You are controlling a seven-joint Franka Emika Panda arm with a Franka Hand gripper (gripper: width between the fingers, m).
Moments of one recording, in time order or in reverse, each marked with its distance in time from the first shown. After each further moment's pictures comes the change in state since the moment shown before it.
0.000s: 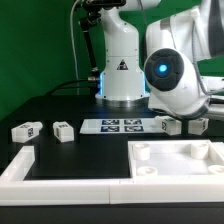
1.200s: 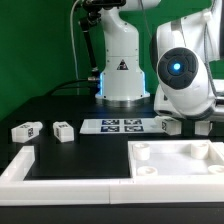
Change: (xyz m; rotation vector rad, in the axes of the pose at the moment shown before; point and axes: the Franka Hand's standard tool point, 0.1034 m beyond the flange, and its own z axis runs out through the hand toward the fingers) arm 0.002 0.000 0.010 -0.027 0.026 -0.025
